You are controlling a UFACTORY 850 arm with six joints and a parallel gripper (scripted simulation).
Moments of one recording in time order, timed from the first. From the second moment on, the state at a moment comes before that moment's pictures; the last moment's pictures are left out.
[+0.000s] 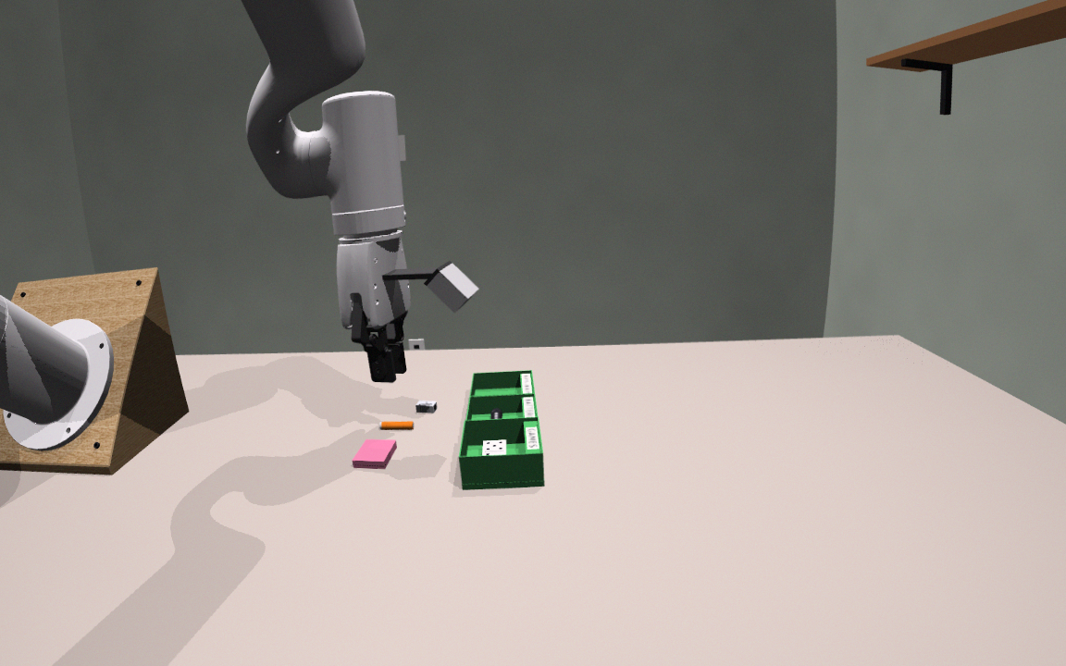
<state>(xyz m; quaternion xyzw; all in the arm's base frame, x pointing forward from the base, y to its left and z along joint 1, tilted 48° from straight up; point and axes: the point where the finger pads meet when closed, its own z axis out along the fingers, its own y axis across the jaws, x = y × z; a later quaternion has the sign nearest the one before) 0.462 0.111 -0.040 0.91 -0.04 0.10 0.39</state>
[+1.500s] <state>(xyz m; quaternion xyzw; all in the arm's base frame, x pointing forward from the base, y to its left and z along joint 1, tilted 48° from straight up) 0.465 0.099 -0.052 0.91 0.06 0.04 0.40</state>
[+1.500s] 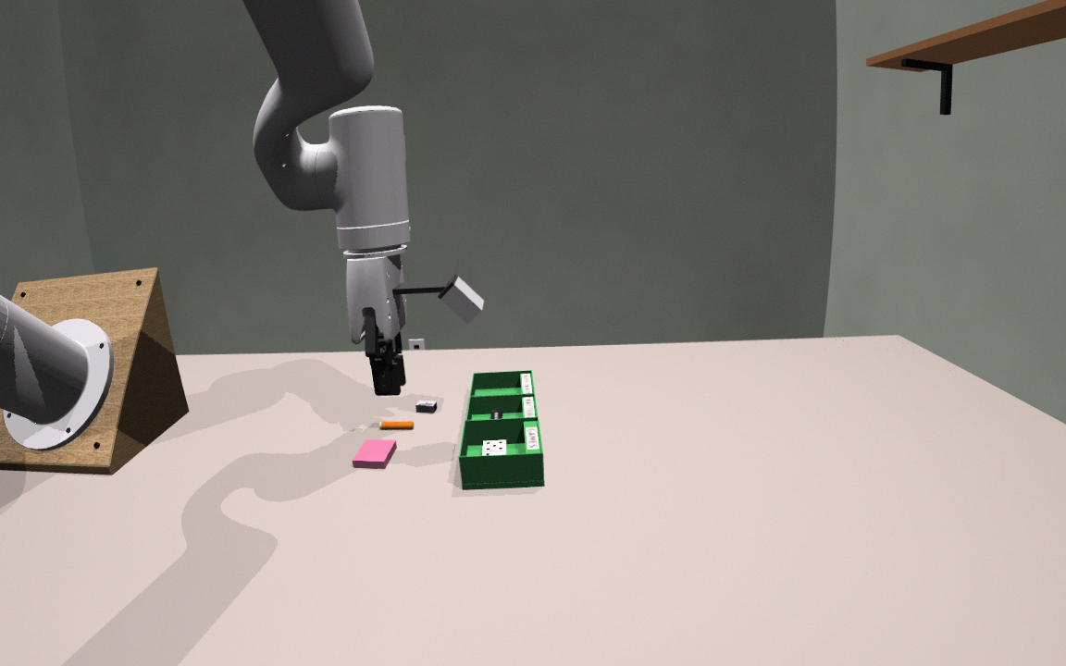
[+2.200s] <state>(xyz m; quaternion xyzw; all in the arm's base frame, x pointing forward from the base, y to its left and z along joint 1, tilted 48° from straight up) 0.471 0.064 -0.084 0.91 0.06 0.04 0.40</state>
